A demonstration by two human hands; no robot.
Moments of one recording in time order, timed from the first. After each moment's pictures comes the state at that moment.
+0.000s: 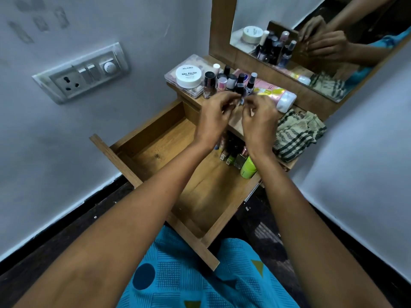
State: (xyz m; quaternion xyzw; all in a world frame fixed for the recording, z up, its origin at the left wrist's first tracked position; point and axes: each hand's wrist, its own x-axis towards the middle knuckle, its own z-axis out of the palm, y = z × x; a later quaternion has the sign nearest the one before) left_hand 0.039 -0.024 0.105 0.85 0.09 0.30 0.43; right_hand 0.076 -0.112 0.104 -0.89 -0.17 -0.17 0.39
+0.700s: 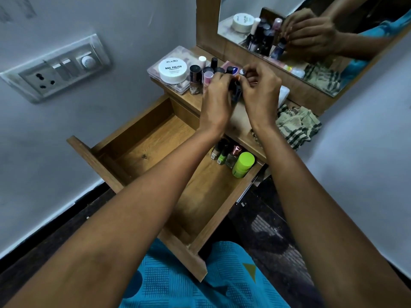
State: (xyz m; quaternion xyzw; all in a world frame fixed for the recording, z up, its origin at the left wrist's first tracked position) left_hand 0.082 -0.042 0.109 0.87 0.14 0.29 0.36; right_hand 0.134 -0.110 0.118 -0.85 -0.19 -0.15 0.47
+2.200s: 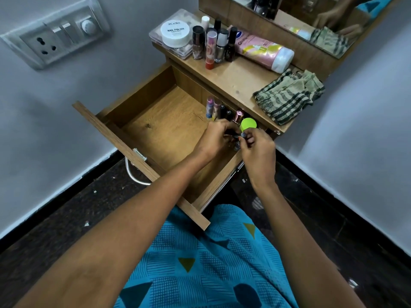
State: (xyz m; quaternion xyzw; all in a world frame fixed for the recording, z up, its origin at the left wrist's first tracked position) left_hand -0.008 -0.073 0.031 0.89 0.07 0.03 0.44; right_hand 0.005 -0.191 0.031 -0.92 -0.16 -0.04 0.35
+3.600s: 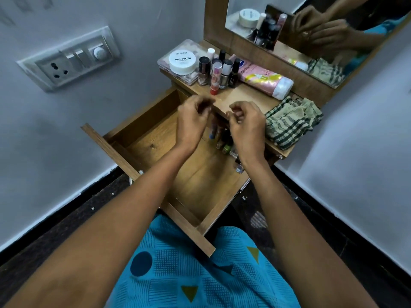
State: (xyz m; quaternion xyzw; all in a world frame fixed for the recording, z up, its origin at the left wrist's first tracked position) left_hand 0.015 -0.011 0.076 0.82 0.20 0.28 0.46; right_hand 0.044 -0.121 0.095 -0.87 -0.19 -0.08 0.44
